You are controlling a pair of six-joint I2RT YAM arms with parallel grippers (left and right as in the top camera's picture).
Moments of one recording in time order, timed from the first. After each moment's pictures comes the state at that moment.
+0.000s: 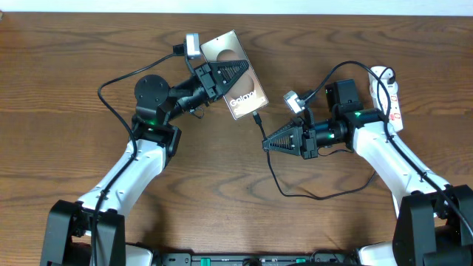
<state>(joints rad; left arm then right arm) -0.26 1.52 0.84 0.87 0.82 -1.34 0.20 1.62 1.00 -0.64 -1.53 -0.34</state>
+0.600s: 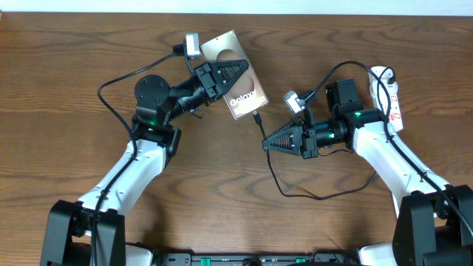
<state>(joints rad) -0.26 1.52 0.84 0.87 0.81 -1.35 0.20 1.62 1.00 -0.64 -1.53 -0.32</state>
